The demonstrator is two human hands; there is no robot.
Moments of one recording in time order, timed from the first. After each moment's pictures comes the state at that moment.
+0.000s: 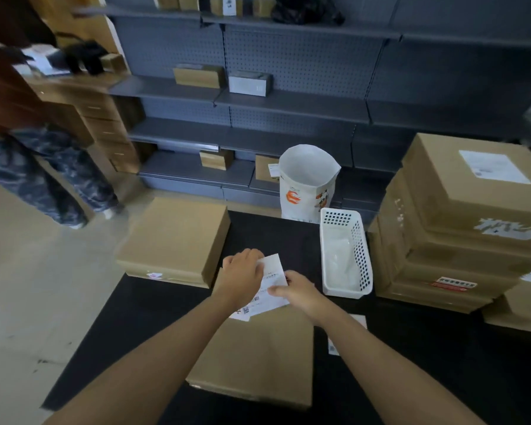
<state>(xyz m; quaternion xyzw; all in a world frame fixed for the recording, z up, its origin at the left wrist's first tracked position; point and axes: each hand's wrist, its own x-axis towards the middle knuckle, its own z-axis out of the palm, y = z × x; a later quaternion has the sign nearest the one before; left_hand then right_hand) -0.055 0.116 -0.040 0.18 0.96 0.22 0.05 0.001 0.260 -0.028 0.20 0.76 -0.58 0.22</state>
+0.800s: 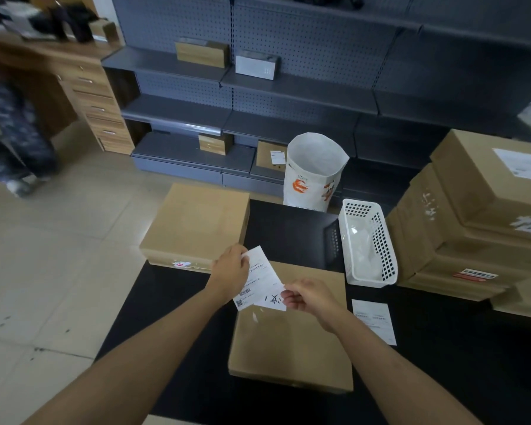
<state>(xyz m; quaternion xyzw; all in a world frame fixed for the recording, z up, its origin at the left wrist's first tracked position) -0.078 0.011 -0.063 0.09 0.92 0.36 0.14 0.006 0.183 -0.038 0.32 0.65 -0.66 0.18</state>
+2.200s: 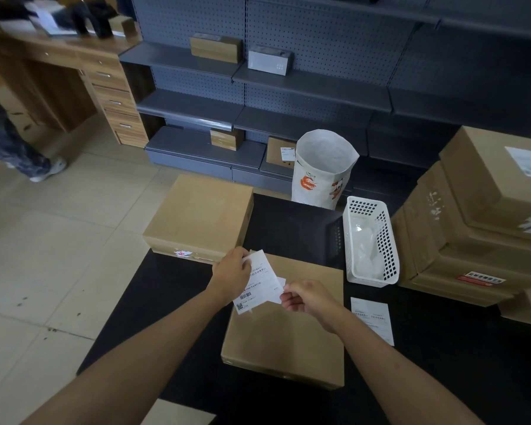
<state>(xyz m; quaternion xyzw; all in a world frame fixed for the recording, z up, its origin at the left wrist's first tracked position) -0.053 0.022 -0.065 0.05 0.92 0.34 0.16 0.018 0.200 -0.050 0.26 0.70 -0.62 0.23</state>
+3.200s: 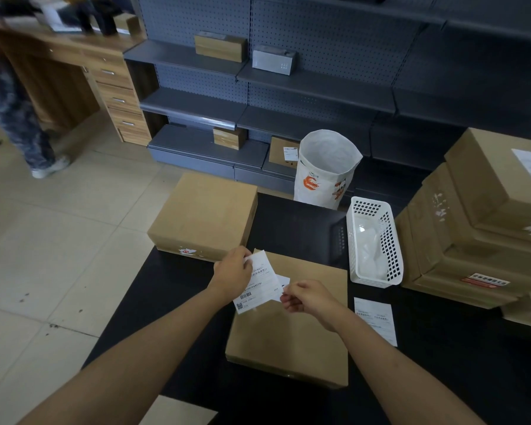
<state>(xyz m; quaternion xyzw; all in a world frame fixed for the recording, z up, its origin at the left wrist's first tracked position) -0.051 0.013 -0.061 0.07 0.92 0.34 0.15 0.019 0.191 -0.044 0.24 0.71 -0.61 0.25</state>
